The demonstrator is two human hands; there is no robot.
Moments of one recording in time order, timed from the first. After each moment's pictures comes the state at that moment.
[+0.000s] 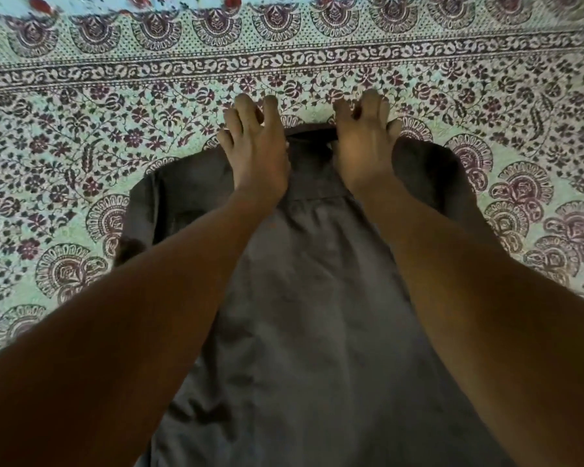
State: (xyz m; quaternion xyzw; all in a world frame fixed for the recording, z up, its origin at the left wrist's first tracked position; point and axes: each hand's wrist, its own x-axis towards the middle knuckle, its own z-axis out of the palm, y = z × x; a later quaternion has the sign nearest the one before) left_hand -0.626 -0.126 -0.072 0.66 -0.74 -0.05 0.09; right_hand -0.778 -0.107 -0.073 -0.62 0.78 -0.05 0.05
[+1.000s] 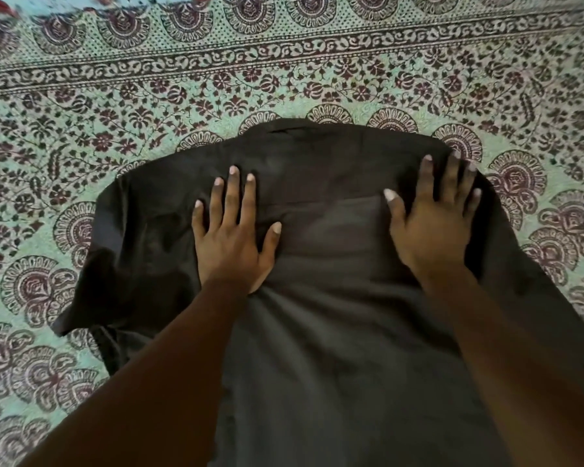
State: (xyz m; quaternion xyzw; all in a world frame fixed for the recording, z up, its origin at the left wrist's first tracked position) left_hand -0.579 -0.020 -0.142 0.61 -0.79 -0.05 0.02; right_hand -0.866 0.029 -0.114 -0.49 0.87 -0.07 0.04
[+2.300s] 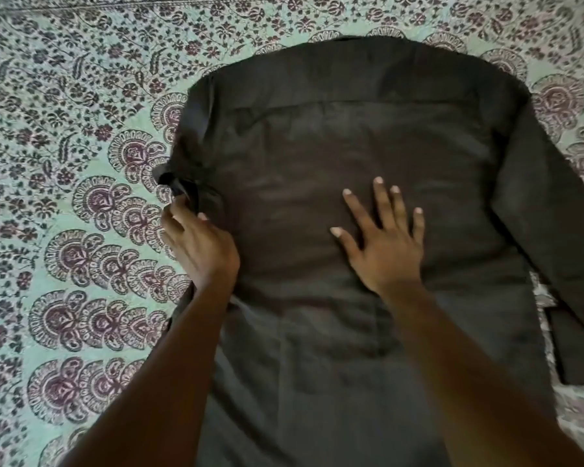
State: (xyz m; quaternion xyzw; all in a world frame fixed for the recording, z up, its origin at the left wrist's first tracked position) left_hand -0.454 0.160 -0.102 0.84 -0.46 -0.15 0.24; right_hand -0.709 0.214 -0.133 -0.63 0.77 -0.04 0.07
